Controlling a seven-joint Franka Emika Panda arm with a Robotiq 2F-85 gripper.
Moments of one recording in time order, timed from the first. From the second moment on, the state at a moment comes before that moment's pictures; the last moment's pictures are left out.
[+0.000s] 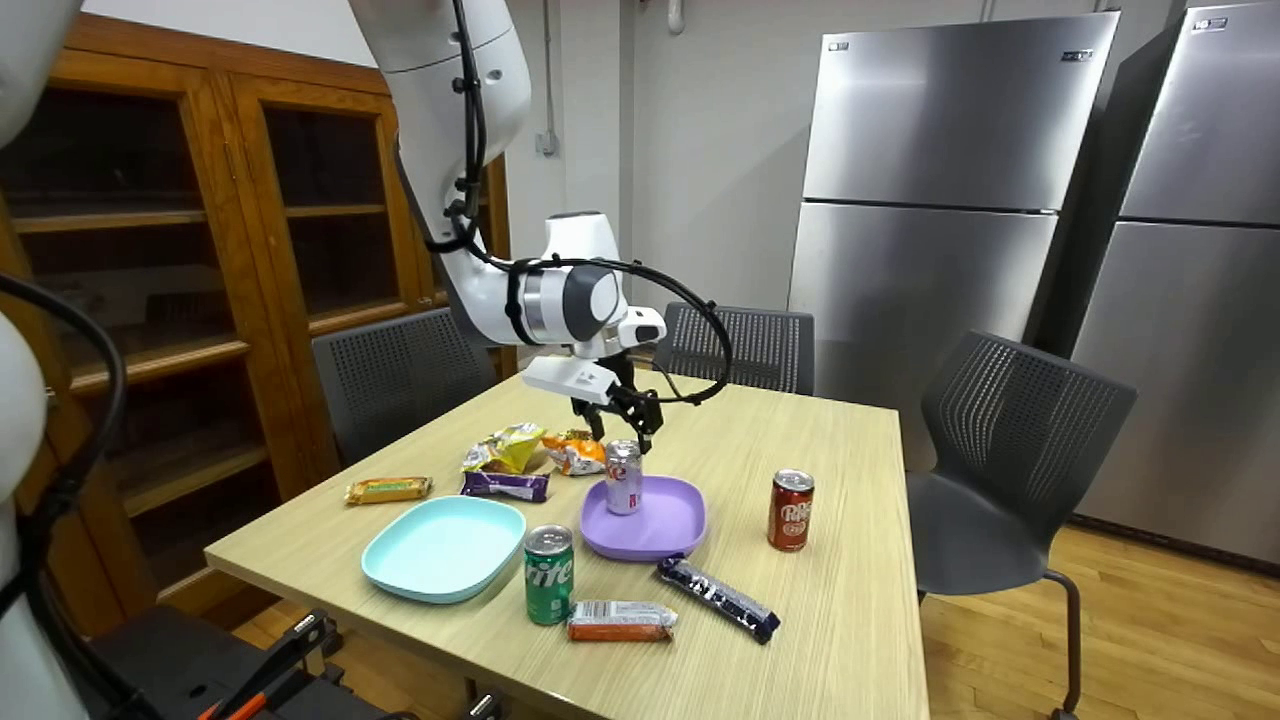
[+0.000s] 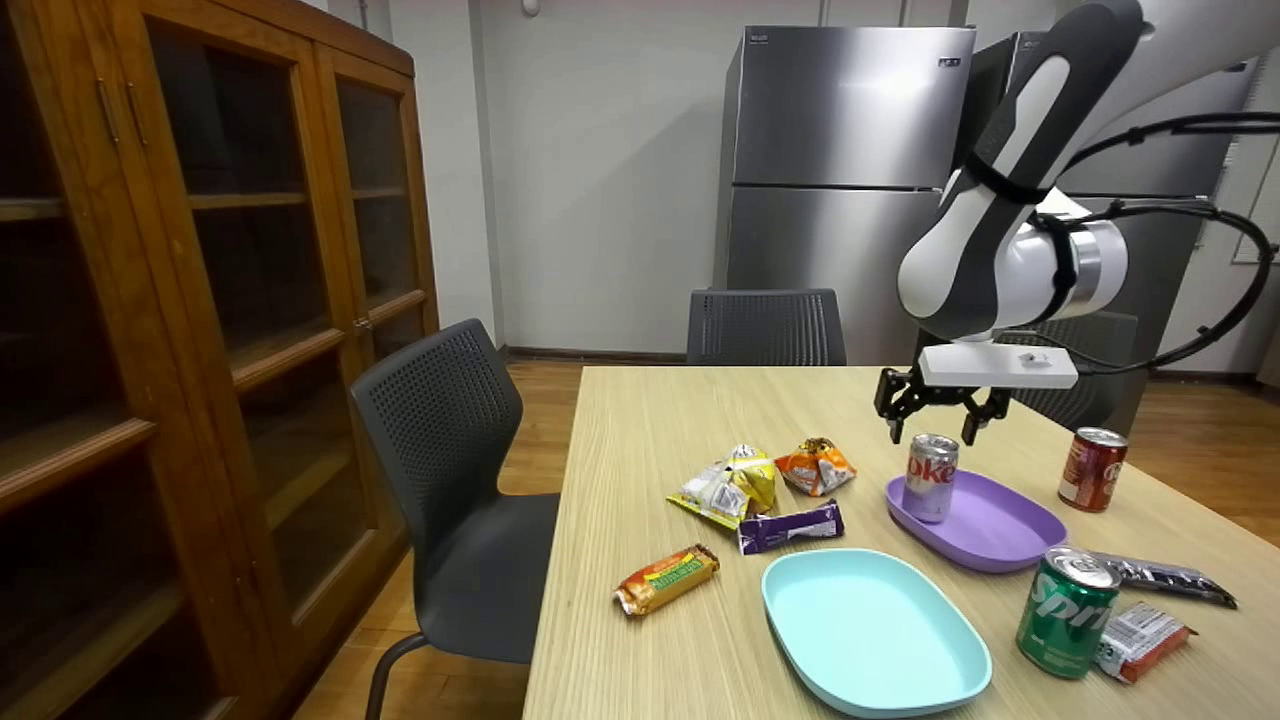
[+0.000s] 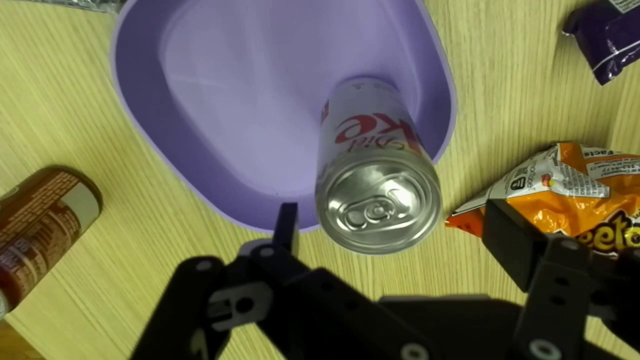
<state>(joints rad) 0.09 0.58 -0.15 -2.08 -0.12 2.86 0.22</state>
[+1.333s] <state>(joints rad) 0.07 0.44 -0.24 -2.10 -0.08 2.76 0.36</state>
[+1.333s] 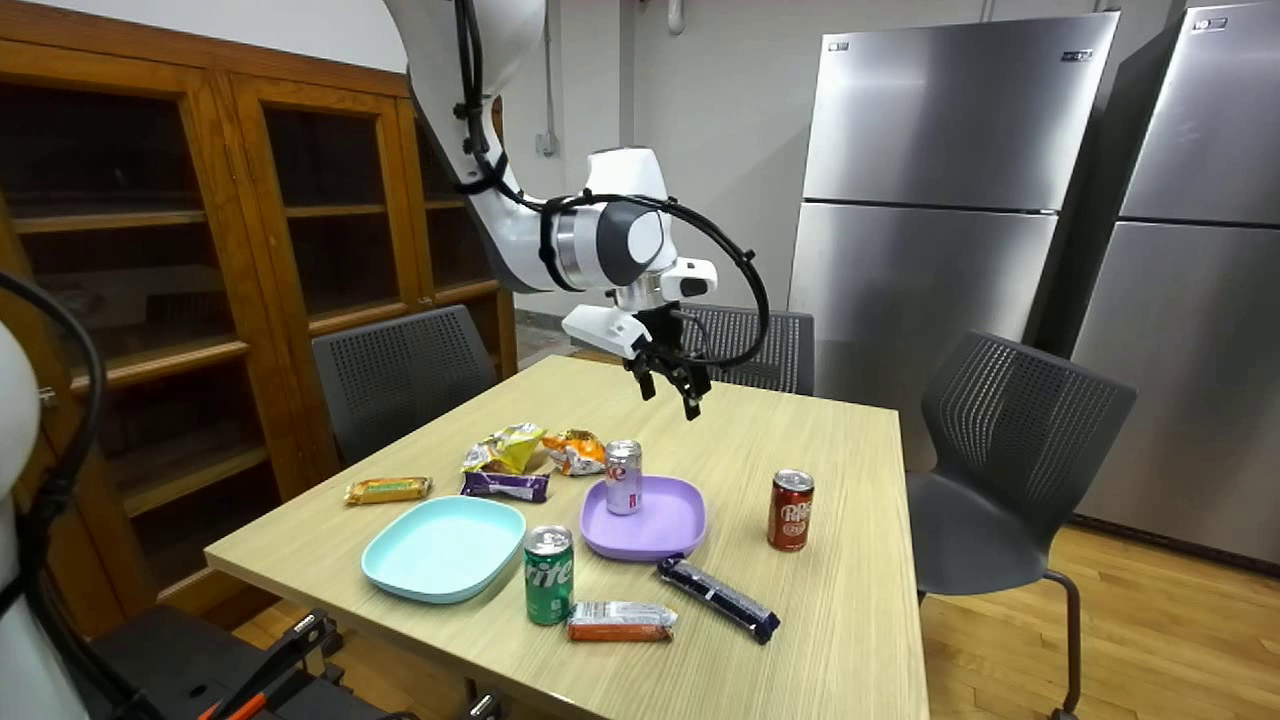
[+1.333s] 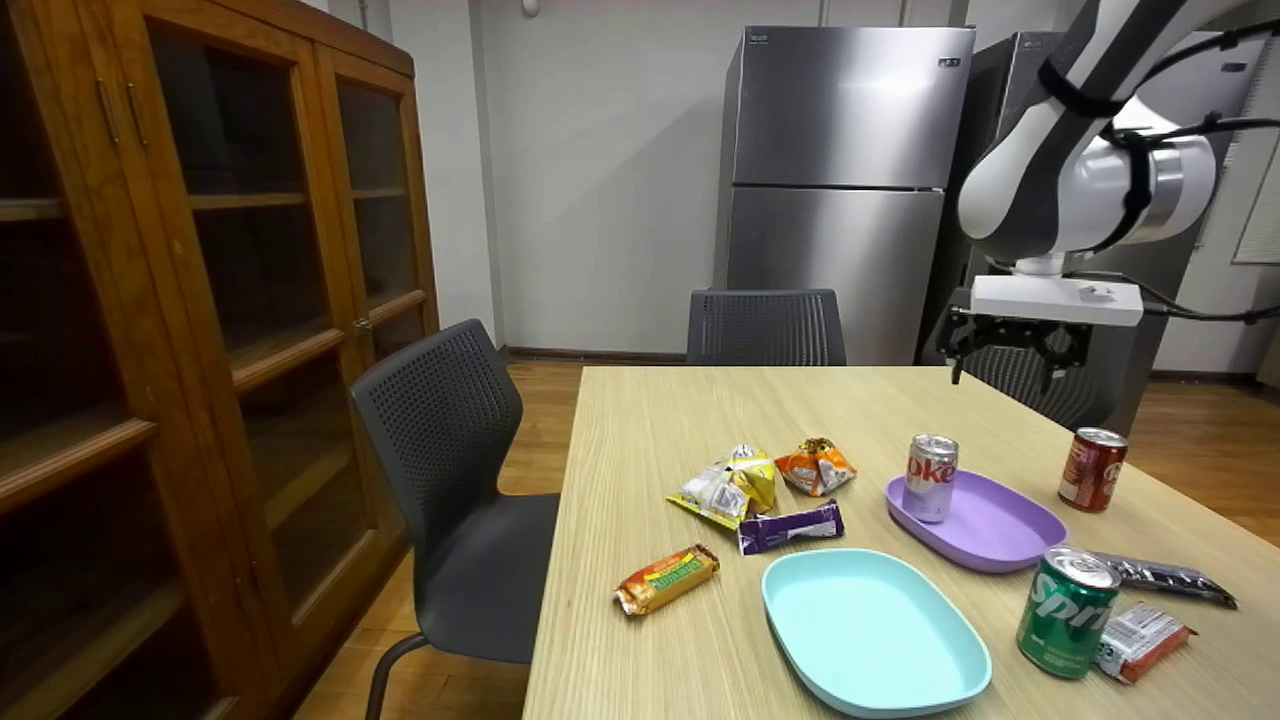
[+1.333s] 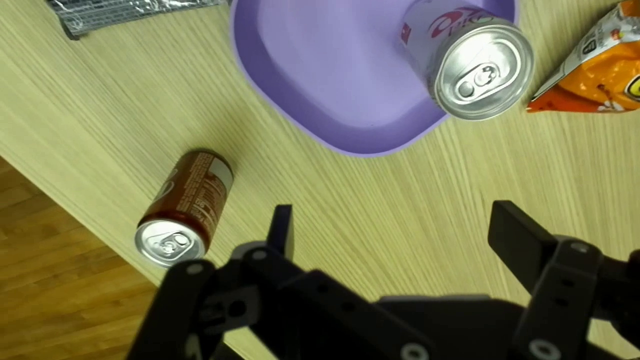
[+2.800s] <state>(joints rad) -0.09 0.73 -0.30 -1.76 0.06 2.62 0.45</state>
